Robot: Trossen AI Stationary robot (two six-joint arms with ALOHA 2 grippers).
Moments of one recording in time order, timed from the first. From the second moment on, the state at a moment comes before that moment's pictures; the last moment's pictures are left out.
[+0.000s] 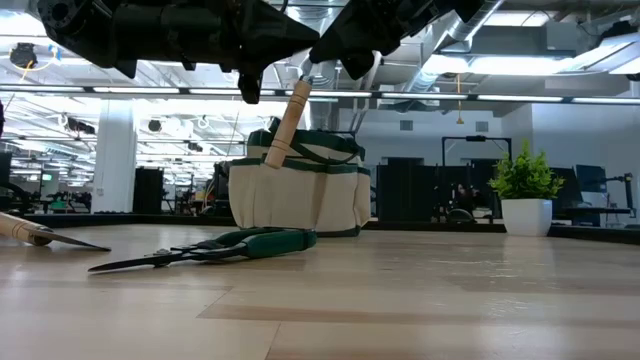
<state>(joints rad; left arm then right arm) -0.12 1.48 0.54 0.95 -0.15 -0.23 0.05 1.61 1.18 -0.14 -0.18 -0.16</state>
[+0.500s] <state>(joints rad) -0.12 1.48 0.54 0.95 -0.15 -0.16 0.04 1.61 1.18 -0.14 -0.18 -0.16</state>
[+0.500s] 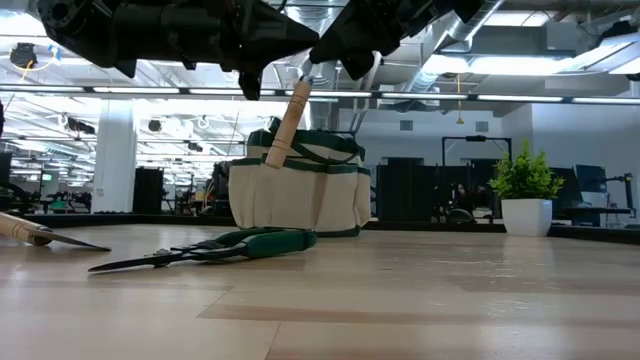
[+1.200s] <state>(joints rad) -0.12 1.48 0.54 0.94 -0.15 -0.15 0.02 1.55 1.18 -0.21 -0.18 -0.14</state>
